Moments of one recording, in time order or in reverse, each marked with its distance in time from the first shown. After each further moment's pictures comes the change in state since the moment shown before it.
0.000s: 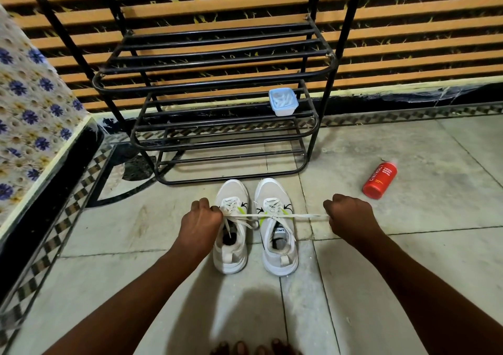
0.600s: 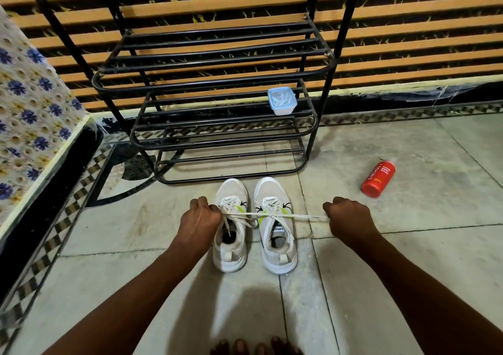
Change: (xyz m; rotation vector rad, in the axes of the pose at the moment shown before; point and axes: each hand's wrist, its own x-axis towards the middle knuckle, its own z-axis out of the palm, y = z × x) left_hand 0.001 -0.003 0.005 0.007 0.037 -0.004; right_hand -0.005 -0.005 -0.004 0.007 -0.142 0.036
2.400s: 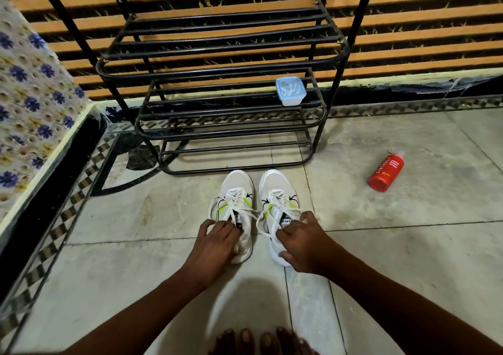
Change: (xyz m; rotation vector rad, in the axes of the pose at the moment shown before) left_hand -0.056 0.007 0.052 -0.229 0.075 0.345; right_hand -0.034 -0.092 0.009 0.058 0.292 -0.633
